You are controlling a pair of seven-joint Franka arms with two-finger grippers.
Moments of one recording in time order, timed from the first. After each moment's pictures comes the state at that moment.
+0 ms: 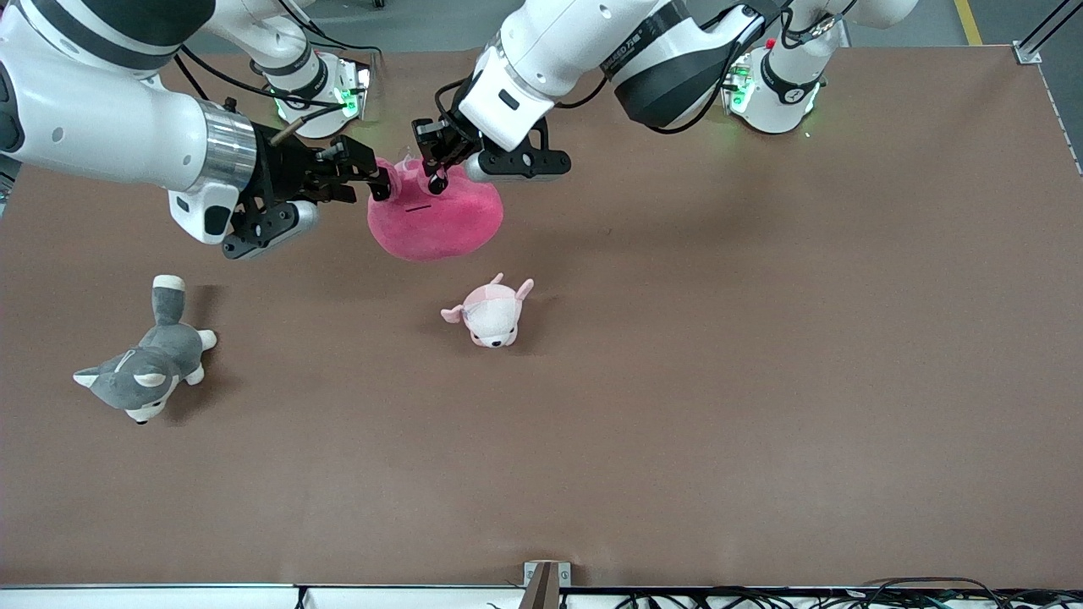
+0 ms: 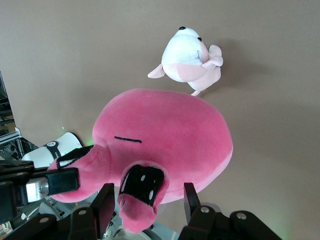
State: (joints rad) left arm -0.56 0.41 -0.41 -1.31 -0.30 2.21 -1.16; right arm 0.29 0.12 0.01 -1.54 0.57 1.47 0.11
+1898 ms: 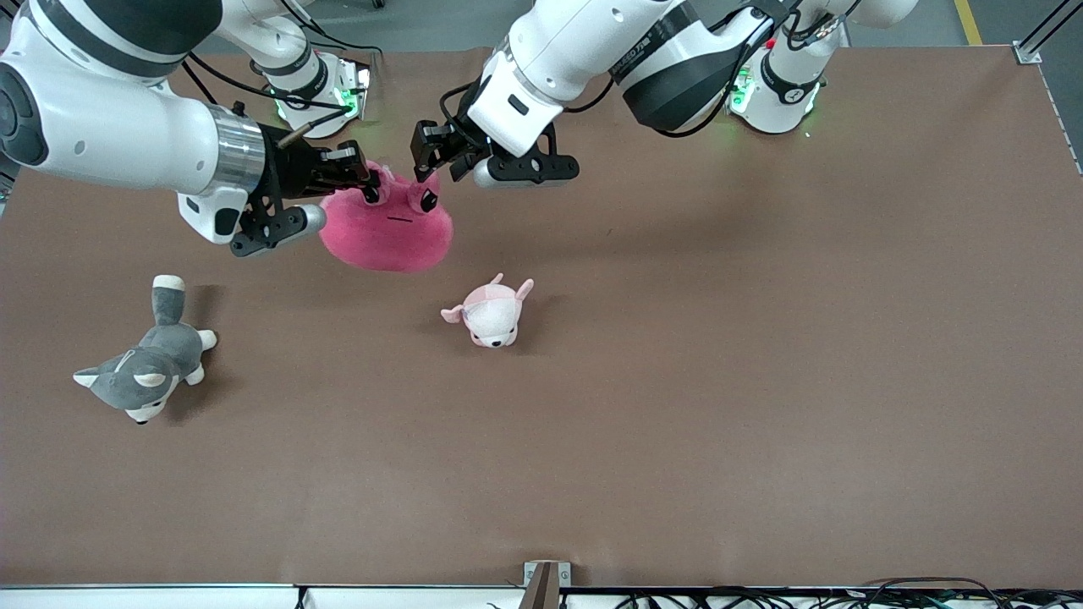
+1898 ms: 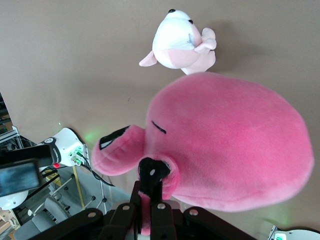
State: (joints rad) left arm -0.54 0.41 -0.41 -1.30 -0.30 2.21 -1.16; right arm 0.29 0.12 -0.01 -1.55 0.57 1.44 0.15
